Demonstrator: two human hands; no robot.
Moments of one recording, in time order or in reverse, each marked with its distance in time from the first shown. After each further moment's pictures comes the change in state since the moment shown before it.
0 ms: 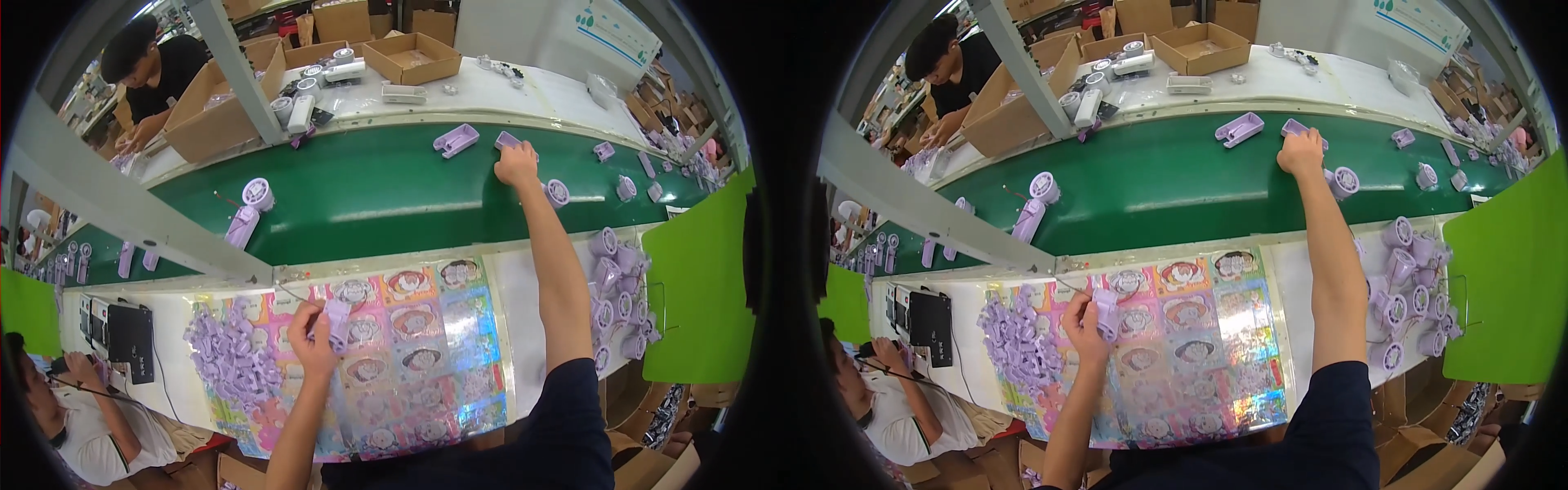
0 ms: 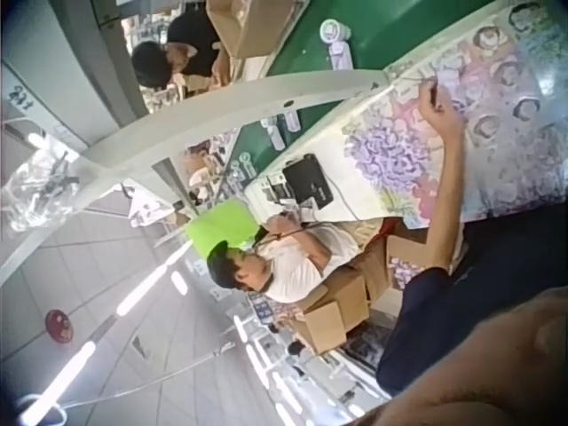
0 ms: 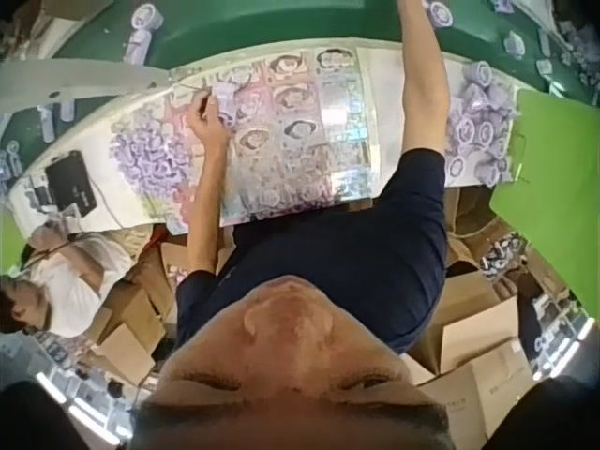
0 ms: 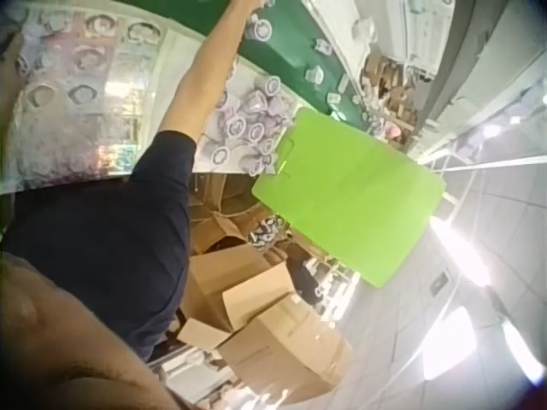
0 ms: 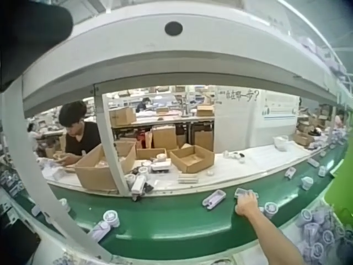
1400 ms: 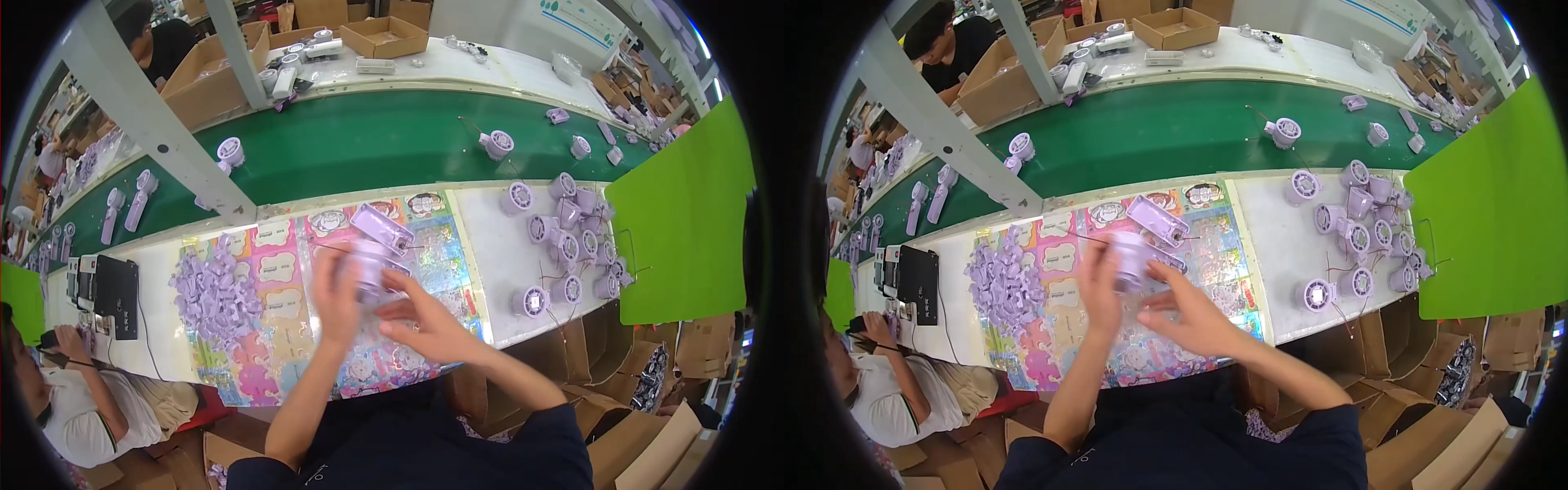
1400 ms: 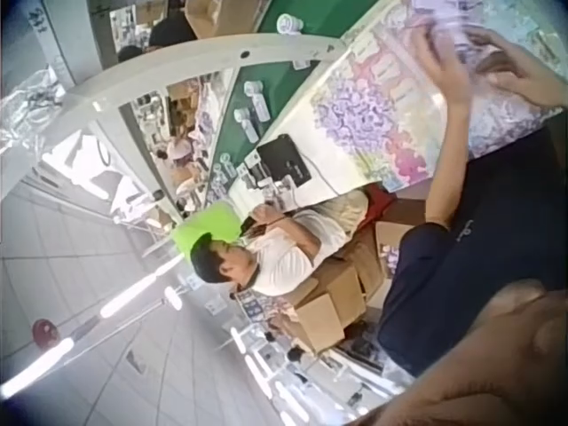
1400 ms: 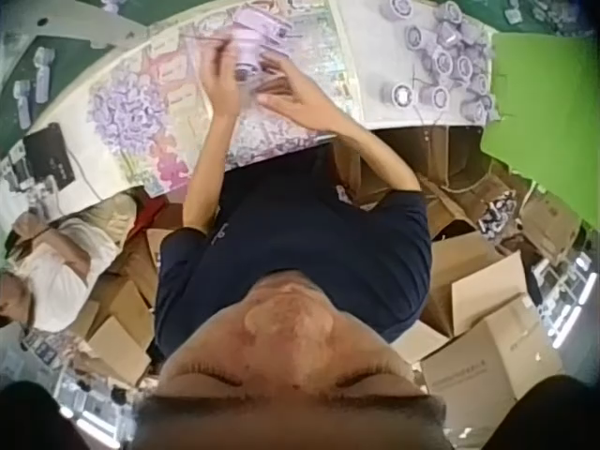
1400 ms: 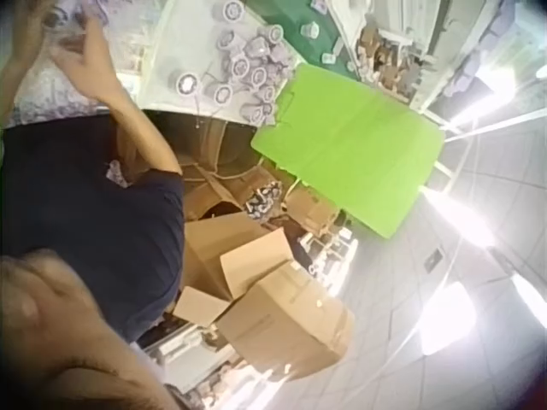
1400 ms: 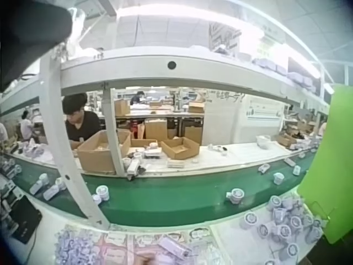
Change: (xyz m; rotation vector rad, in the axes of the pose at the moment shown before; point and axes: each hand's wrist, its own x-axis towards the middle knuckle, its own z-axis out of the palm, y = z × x) left_hand -0.061 0.088 0.051 -0.225 -0.155 -0.119; right_hand -0.405 -0.113 -0.173 1.678 -0.658 -0.211
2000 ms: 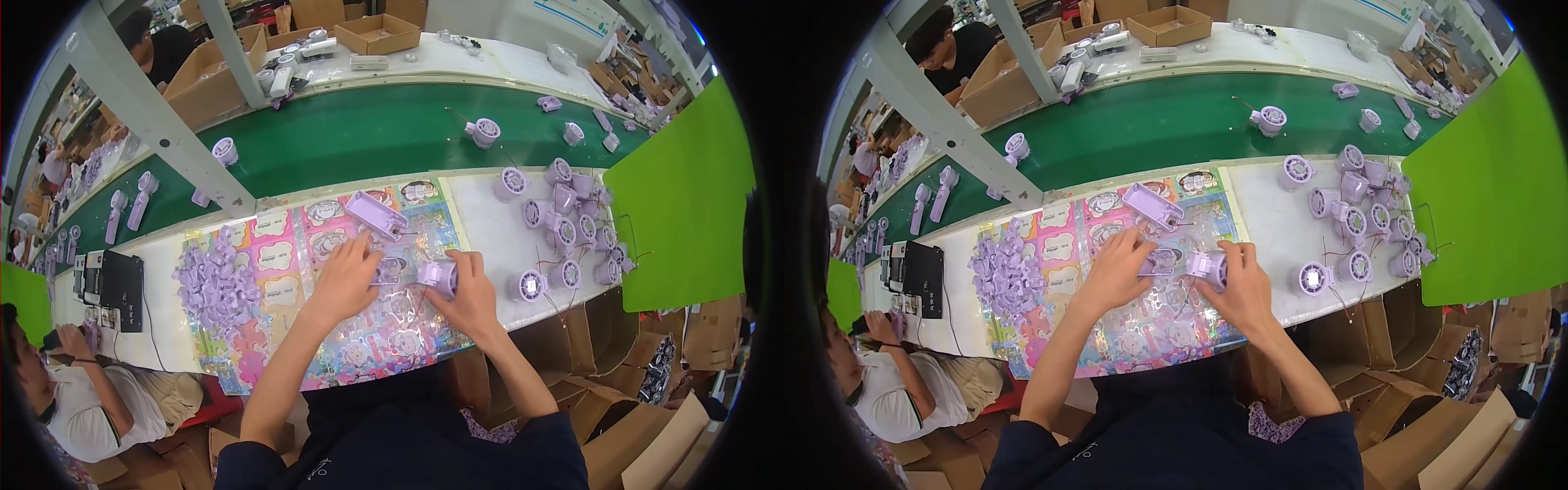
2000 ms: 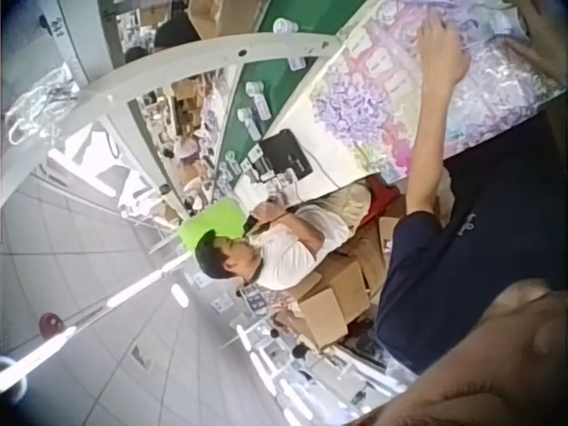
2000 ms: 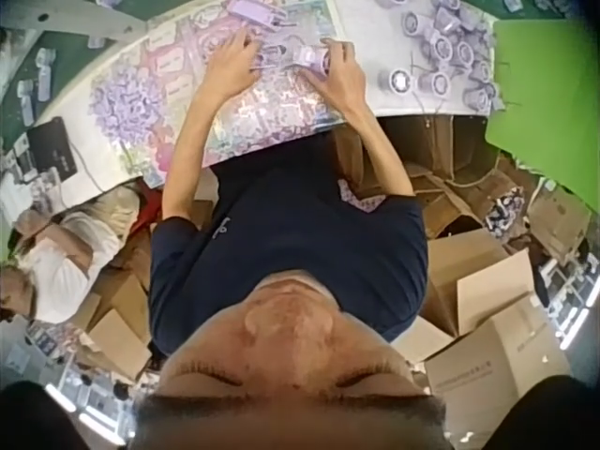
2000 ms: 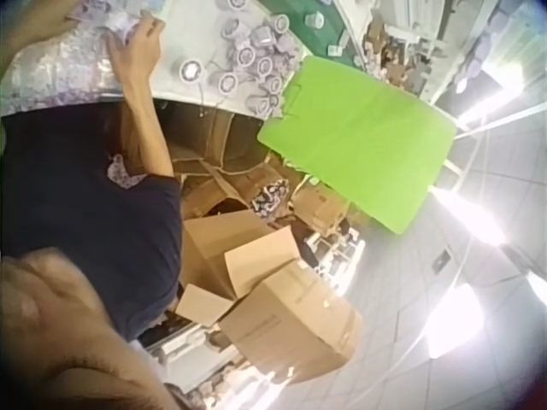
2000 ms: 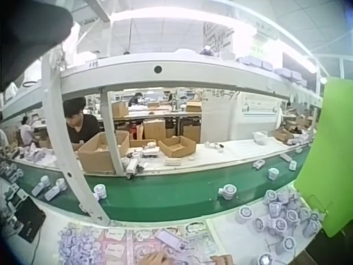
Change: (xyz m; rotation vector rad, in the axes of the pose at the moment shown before) left_hand 0.017 0.002 -0.016 1.127 -0.778 0.368; right_hand -0.031 0.030 -0.043 -0.937 0.560 0.035
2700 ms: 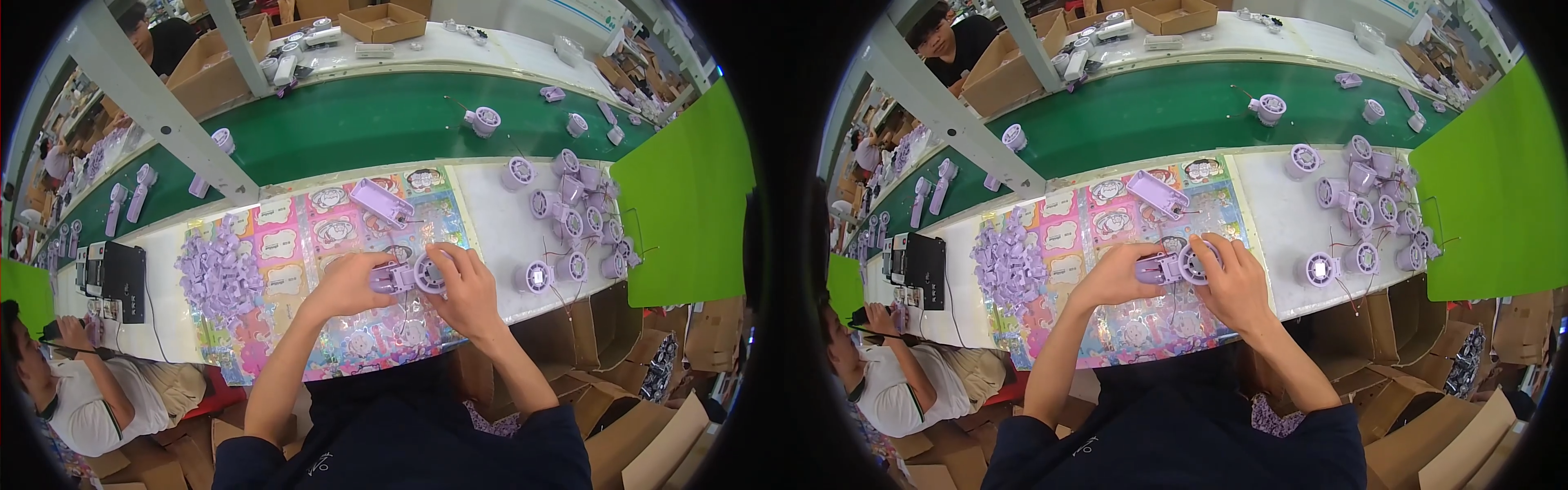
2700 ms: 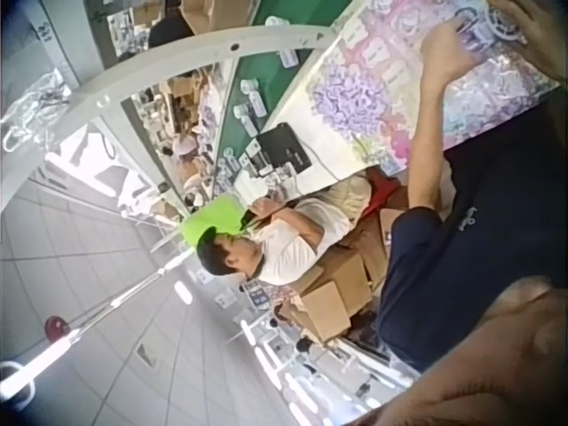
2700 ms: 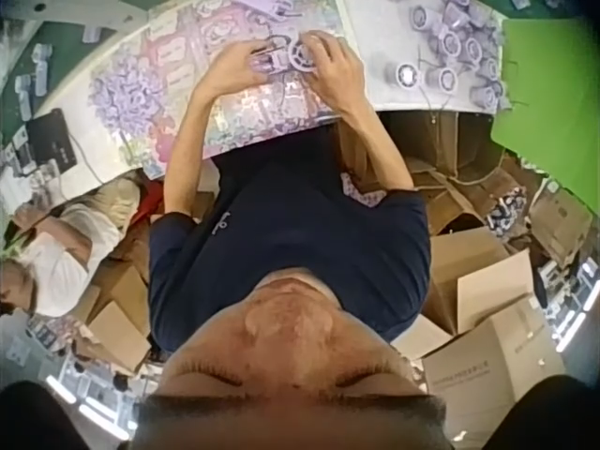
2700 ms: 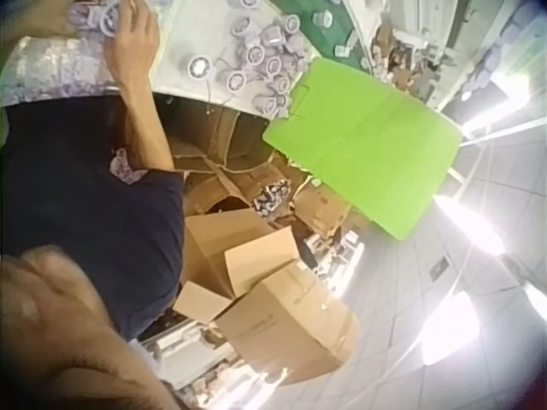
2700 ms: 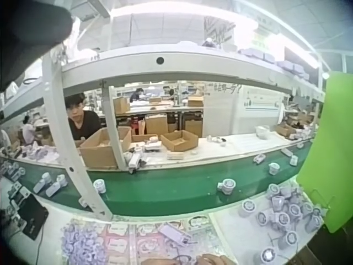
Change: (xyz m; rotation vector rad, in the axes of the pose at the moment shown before) left_hand -0.006 0.007 -0.014 -0.488 -0.245 -0.202; right_hand 0.001 -0.023 -0.004 -0.098 0.154 -0.525
